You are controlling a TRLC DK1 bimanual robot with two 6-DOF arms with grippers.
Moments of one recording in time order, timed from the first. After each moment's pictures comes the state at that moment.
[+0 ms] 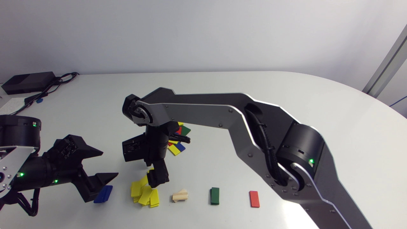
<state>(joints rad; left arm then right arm) 0.12 1.01 0.45 -0.35 0.41 0.85 0.92 2.47 2.14 -1.02 -0.31 -1.02</state>
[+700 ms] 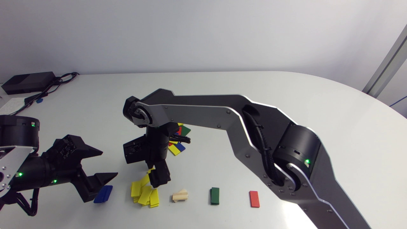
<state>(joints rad) 0.13 1.01 0.45 -0.35 0.43 0.86 0.91 2.48 2.16 -1.05 -0.30 -1.05</state>
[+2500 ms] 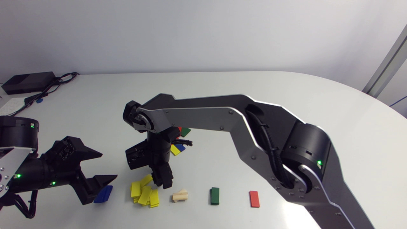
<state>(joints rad) 0.13 1.00 0.45 -0.39 0.43 0.87 0.93 2.43 2.05 -0.99 -0.22 -1.07</state>
